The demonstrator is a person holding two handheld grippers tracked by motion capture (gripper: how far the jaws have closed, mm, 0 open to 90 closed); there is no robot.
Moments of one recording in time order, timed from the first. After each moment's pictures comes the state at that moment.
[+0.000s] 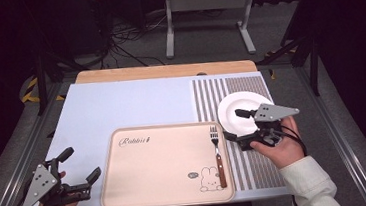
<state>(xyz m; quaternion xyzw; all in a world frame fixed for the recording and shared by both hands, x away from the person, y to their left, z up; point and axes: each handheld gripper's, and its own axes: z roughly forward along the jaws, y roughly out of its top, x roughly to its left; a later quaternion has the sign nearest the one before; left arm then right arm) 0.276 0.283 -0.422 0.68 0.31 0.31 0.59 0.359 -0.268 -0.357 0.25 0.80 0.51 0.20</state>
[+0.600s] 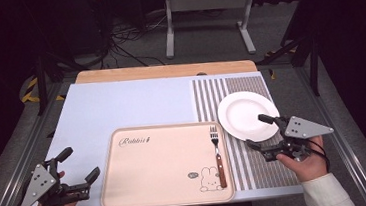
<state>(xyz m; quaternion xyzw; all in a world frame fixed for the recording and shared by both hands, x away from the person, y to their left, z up) 0.276 0.285 -0.421 0.68 0.31 0.31 0.59 0.329 -0.325 -0.378 0.22 0.76 0.56 0.25</state>
